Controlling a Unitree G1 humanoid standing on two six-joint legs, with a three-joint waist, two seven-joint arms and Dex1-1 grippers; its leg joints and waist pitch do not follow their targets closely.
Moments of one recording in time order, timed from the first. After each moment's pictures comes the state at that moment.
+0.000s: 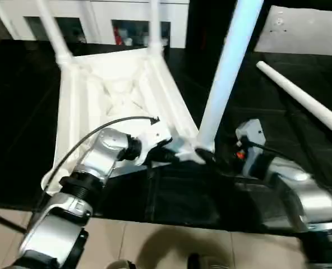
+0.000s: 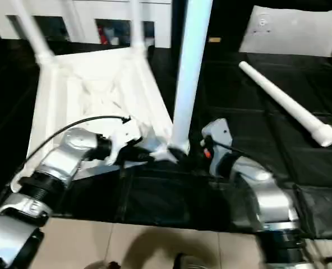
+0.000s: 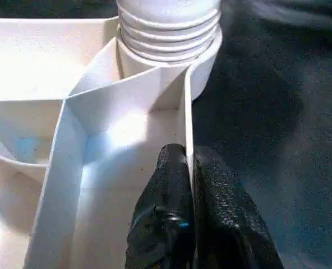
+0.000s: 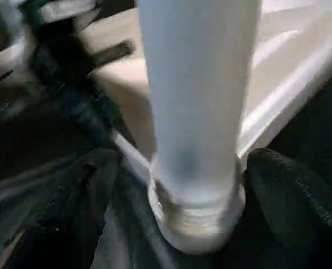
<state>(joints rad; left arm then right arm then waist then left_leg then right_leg) -0.71 0.30 -0.29 0.67 0.07 0.05 -1.28 -0.27 -0.47 0.02 0.03 0.27 0.38 1.02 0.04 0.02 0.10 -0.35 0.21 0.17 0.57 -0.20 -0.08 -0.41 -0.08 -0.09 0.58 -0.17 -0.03</state>
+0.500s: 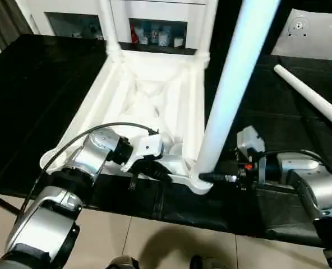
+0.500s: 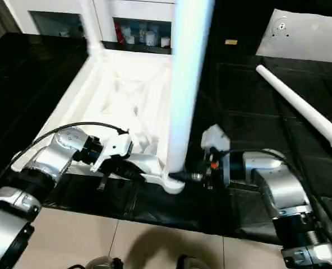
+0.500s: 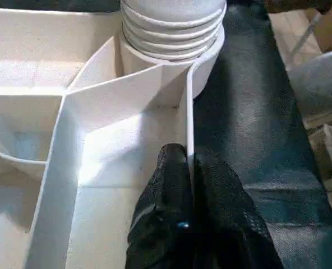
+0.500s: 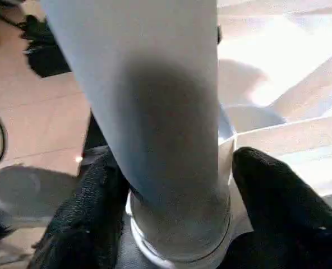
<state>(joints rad) -0.76 0.34 -0.34 0.78 0.06 -0.13 -1.50 -0.37 -0.52 0.13 0.17 0.29 0.31 1.30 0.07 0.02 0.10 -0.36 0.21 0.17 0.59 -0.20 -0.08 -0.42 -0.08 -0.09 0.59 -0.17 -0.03</state>
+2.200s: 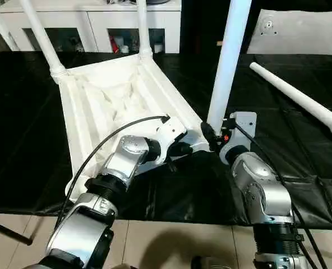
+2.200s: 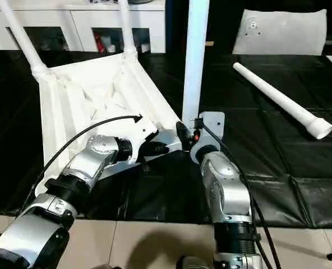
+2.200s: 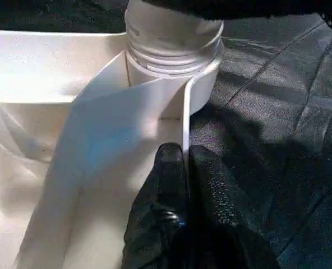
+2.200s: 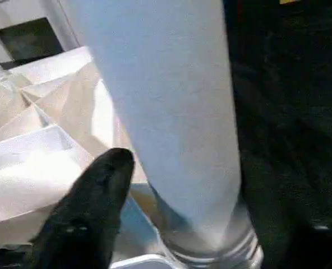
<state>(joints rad) -0.74 0.06 -0.20 0.76 0.11 0.16 -0.86 -0.32 0.04 -0.10 0.06 0.12 0.43 0.24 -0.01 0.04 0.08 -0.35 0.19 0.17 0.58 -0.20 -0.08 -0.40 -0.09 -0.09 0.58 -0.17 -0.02</state>
